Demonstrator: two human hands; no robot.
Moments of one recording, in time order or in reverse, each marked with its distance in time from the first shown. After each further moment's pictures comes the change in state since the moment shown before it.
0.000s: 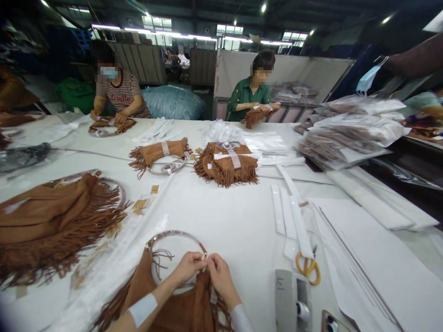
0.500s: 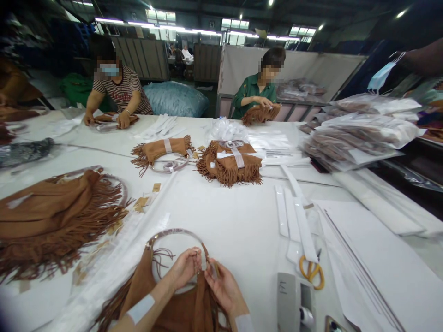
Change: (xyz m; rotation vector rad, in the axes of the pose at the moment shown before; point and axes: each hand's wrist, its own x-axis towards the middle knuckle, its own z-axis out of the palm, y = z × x) left_hand -0.004 0.007 -0.008 -0.553 0.078 -0.155; right_hand -0.010 0.014 -0.005 1.076 -0.047 0.542
